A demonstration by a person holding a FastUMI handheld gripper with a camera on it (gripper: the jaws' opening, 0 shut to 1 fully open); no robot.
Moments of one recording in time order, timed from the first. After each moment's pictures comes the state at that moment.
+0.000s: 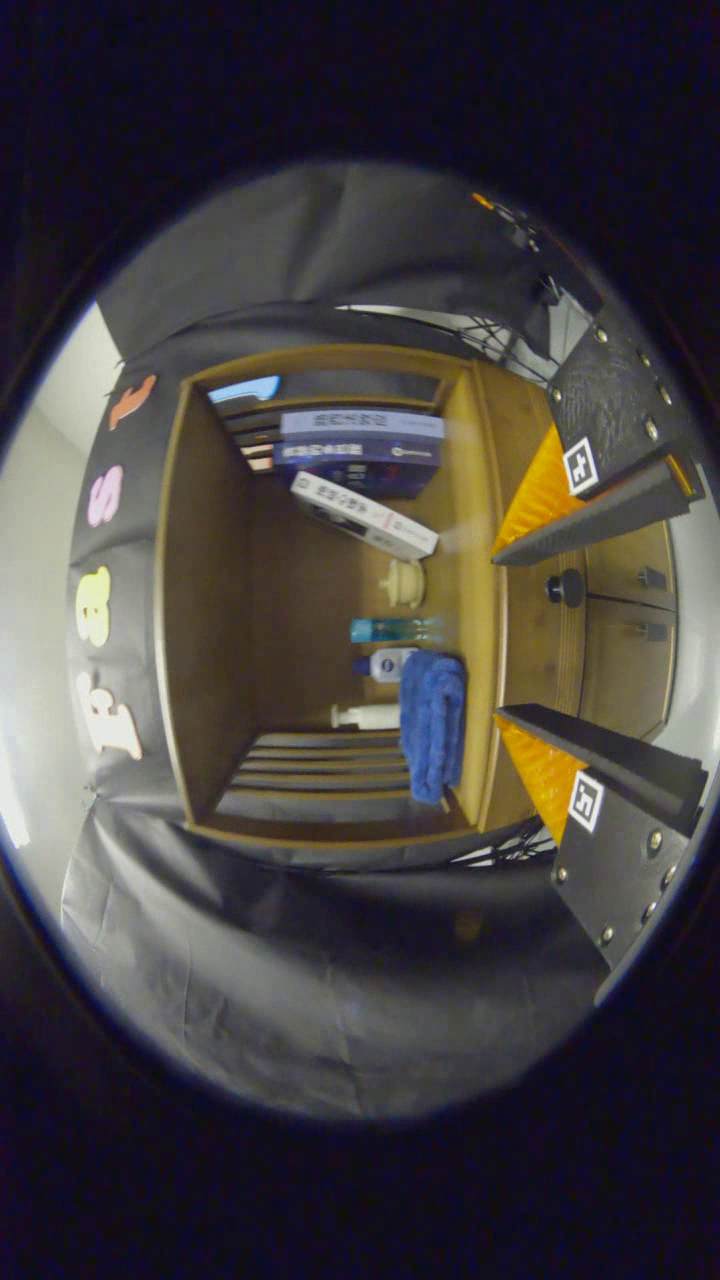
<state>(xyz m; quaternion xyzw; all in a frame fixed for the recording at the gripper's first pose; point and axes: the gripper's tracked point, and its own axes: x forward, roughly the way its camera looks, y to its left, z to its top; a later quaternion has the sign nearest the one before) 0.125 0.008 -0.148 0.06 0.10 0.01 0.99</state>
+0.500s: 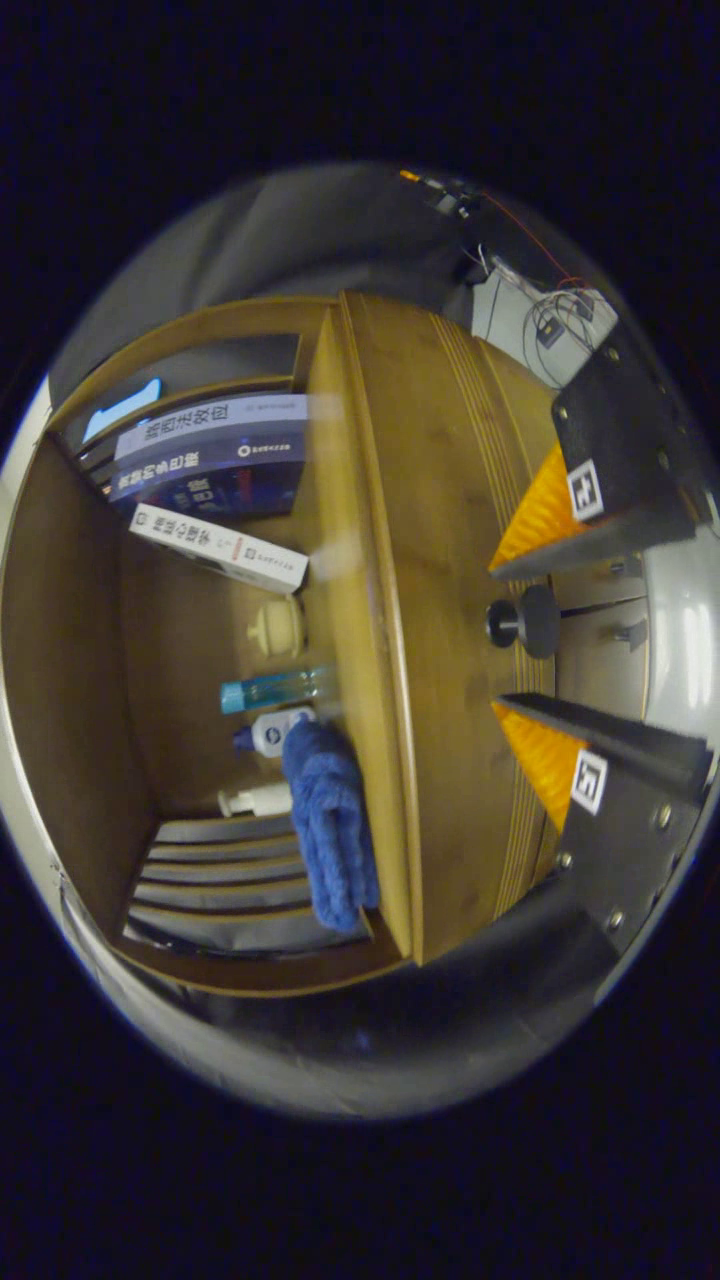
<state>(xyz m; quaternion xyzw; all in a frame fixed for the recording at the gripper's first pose) 0.203 -0.023 -0.275 0.08 0.22 -0.03 0.97</state>
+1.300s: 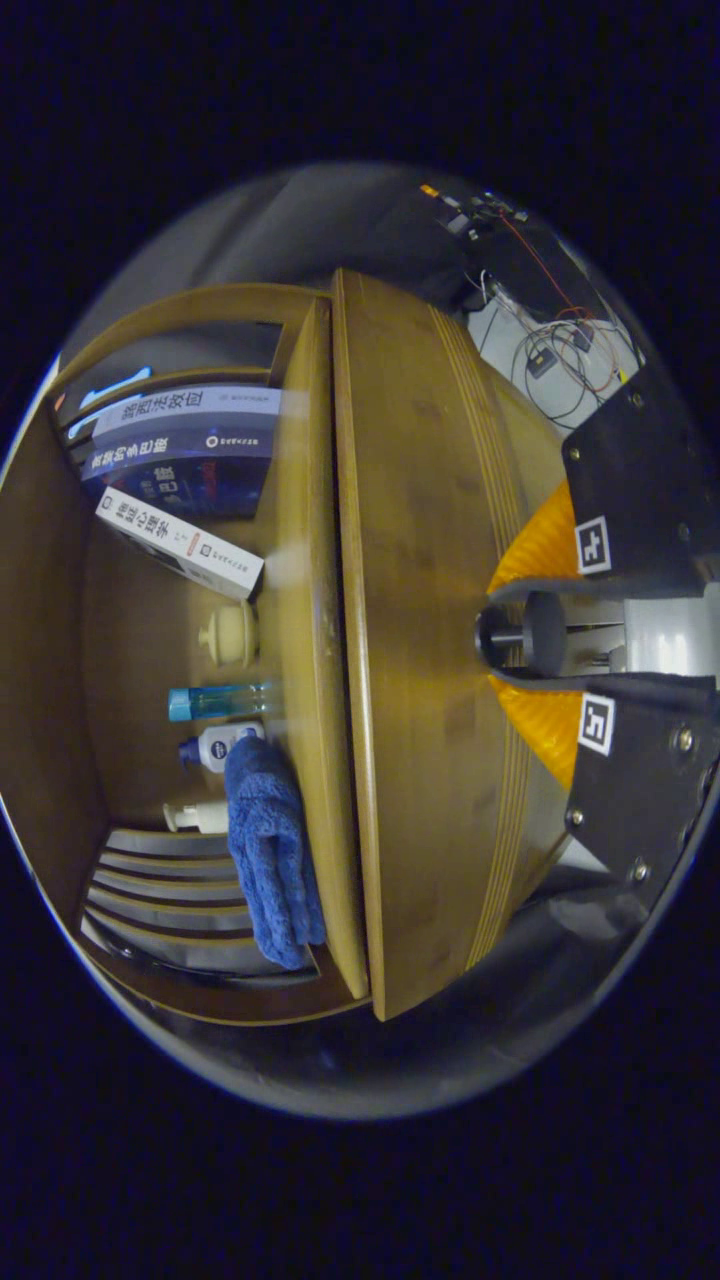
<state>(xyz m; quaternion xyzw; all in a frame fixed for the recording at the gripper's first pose) 0.186 -0.017 -0.288 0.06 0.26 -0.04 0.96</state>
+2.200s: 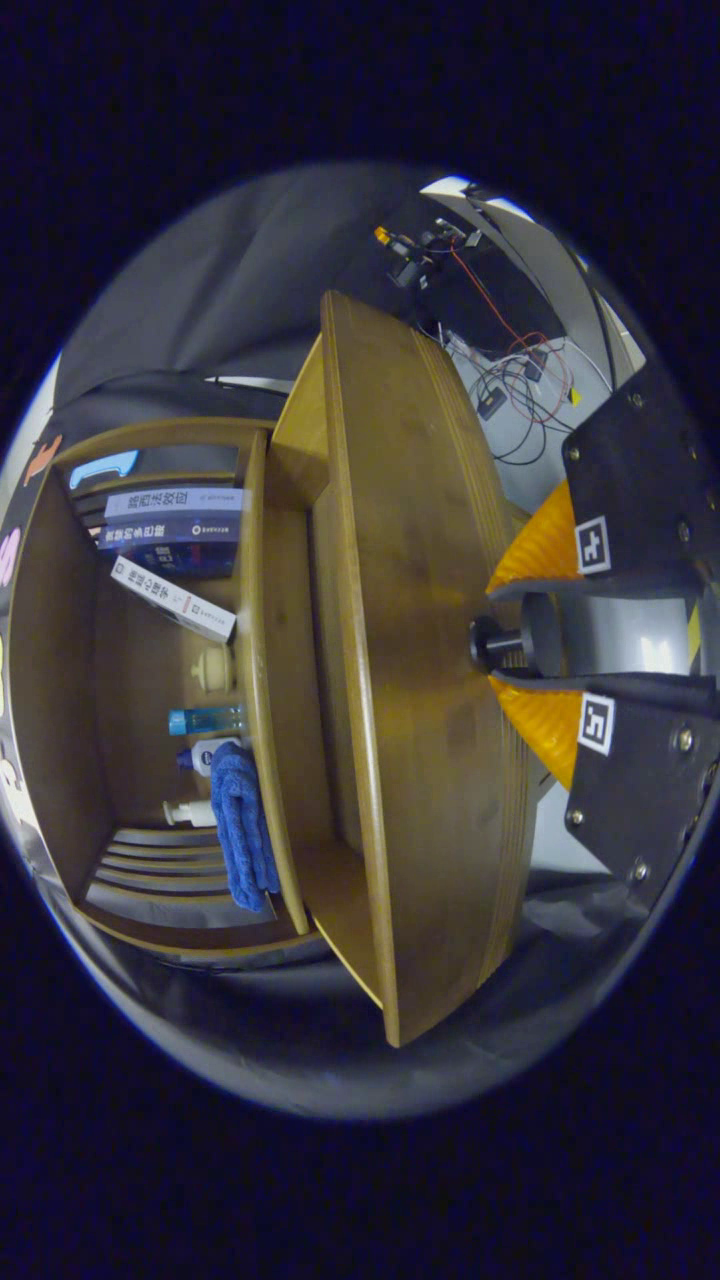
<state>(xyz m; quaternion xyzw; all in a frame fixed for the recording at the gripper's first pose) 0.044 -0.019 -0.284 0.06 0.28 -0.10 0.95</state>
